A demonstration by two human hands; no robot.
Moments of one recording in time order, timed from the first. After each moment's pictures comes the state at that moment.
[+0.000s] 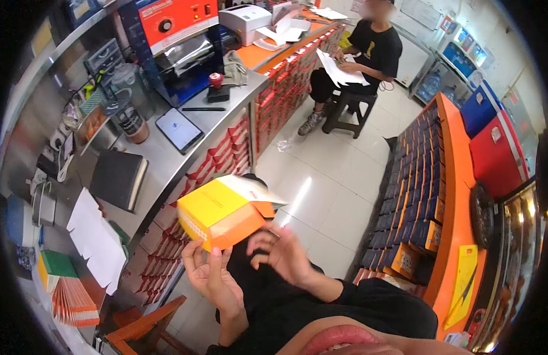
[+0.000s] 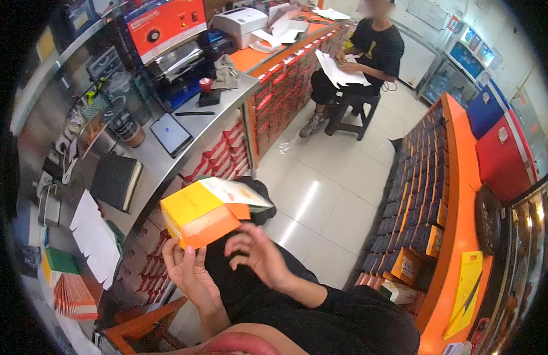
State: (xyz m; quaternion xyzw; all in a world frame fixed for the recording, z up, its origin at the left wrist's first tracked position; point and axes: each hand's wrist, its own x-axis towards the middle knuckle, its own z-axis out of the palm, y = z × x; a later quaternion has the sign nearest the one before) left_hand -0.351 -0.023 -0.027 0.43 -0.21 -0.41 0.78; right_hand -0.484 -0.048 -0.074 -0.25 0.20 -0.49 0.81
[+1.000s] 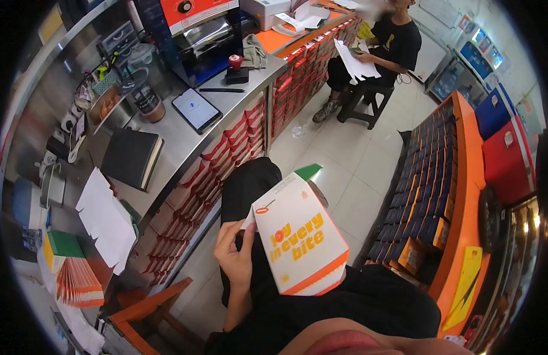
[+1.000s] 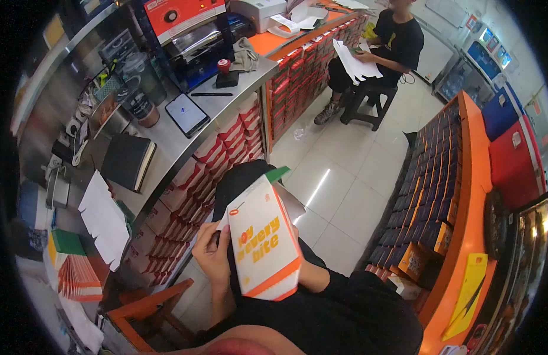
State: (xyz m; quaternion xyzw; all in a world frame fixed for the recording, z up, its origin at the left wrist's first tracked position) left_hand -0.339 -0.025 -0.074 0.55 -0.47 -0.28 0.64; right_hand -0.481 -0.036 -0.068 -0.63 0.38 -0.58 0.35
